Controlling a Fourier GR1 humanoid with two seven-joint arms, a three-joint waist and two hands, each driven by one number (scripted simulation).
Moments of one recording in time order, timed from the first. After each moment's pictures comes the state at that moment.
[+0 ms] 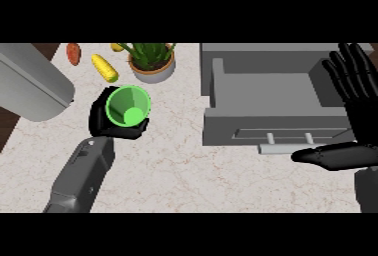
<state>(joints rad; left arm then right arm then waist) -0.64 0.10 0.24 -0.50 0.10 -0.12 -1.00 -0.26 -0.23 -0.14 -1.83 -0.14 0.19 0.09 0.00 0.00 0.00</state>
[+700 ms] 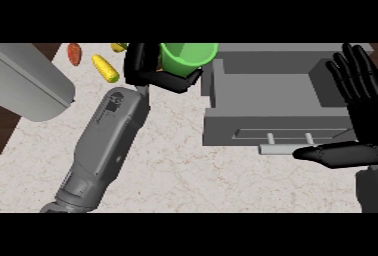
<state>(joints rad) -0.91 0.01 0.05 -0.85 0.14 0.07 -0.51 -0.25 -0.23 -0.16 -1.81 -0.12 0.19 0.07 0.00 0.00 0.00</state>
